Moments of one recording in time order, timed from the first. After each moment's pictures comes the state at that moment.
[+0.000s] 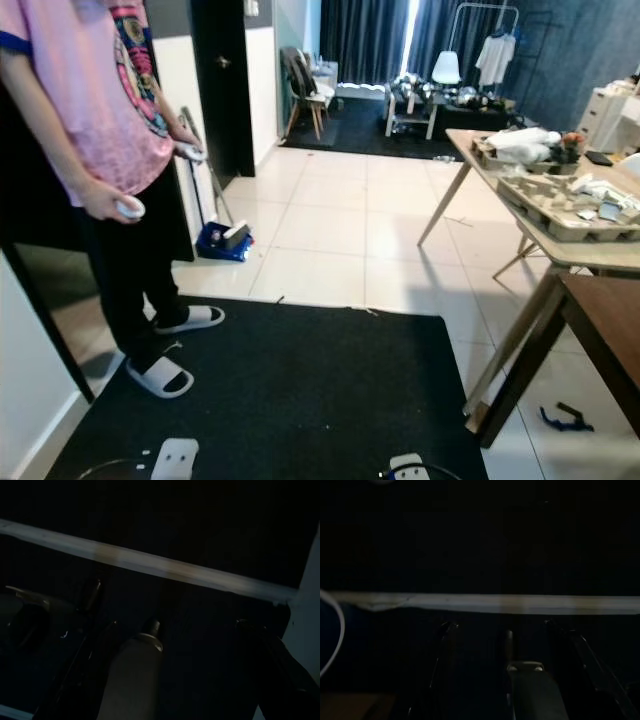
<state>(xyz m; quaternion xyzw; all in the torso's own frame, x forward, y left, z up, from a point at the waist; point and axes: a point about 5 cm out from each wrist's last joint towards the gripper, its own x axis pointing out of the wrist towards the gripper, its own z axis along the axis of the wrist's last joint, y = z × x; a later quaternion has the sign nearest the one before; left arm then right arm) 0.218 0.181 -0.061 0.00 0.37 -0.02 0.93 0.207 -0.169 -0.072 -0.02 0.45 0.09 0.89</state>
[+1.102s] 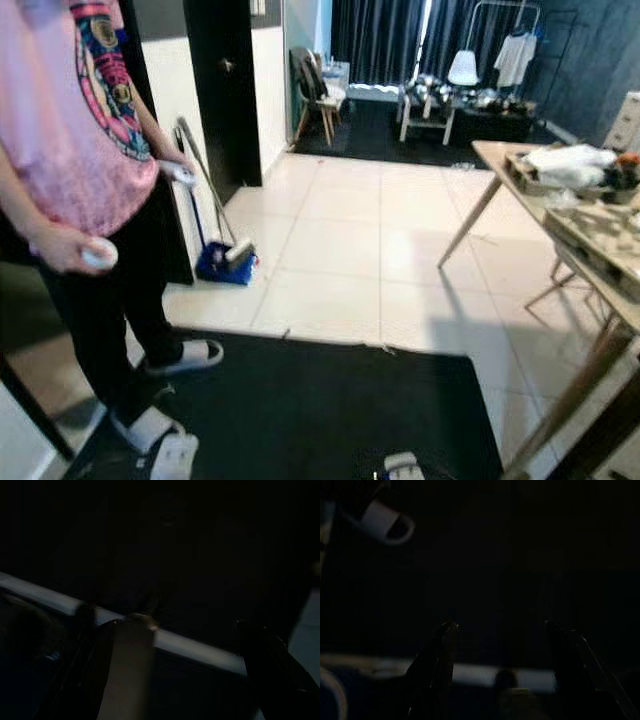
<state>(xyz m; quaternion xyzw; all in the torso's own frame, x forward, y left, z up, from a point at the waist) 0.226 0.182 -0.056 0.00 0.36 -0.02 0.93 0.204 -0.166 -0.074 -0.03 0.45 0.10 0.89</state>
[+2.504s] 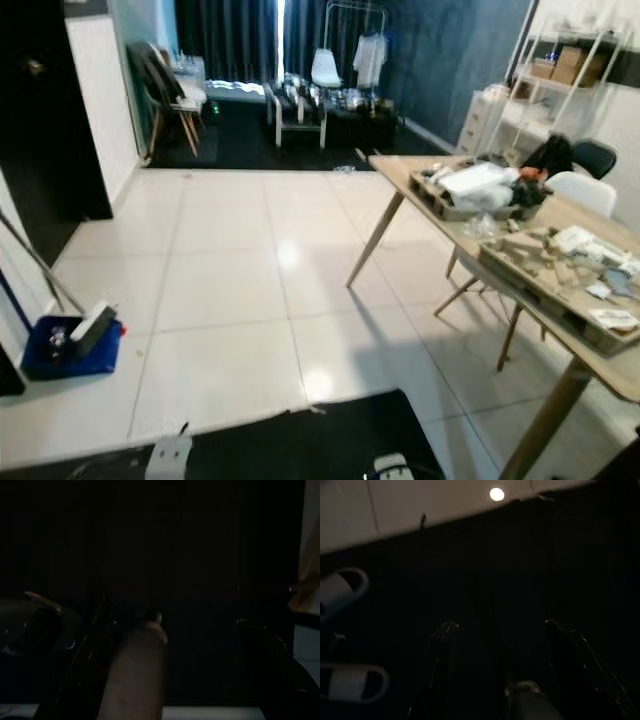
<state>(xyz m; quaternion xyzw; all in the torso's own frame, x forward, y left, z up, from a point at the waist) 0.224 0.185 -0.057 0.00 0.36 -0.02 0.93 0.206 -0.157 -0.074 -0.03 0.45 0.12 0.88</state>
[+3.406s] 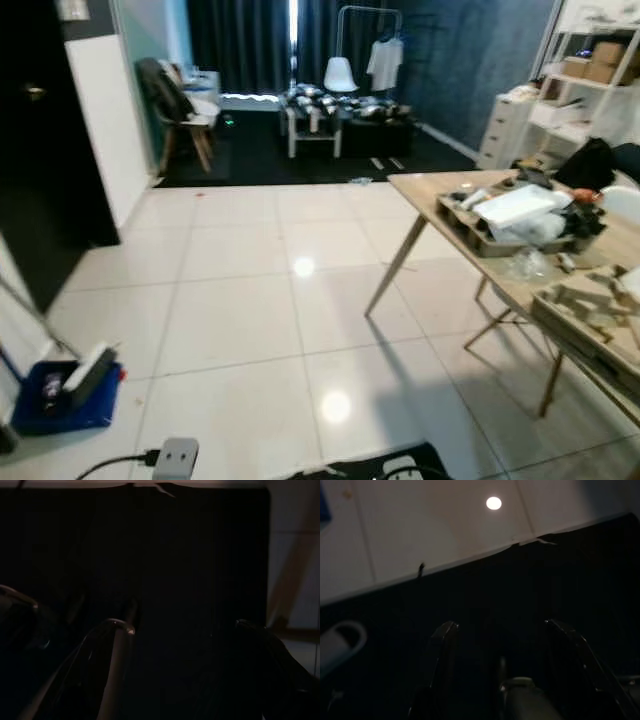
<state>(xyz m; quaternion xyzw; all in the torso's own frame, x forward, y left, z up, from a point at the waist) 0.220 0.183 -0.059 -0.01 0.37 -0.02 0.93 0.207 -0.166 -0.073 -0.05 0.45 0.12 0.88</state>
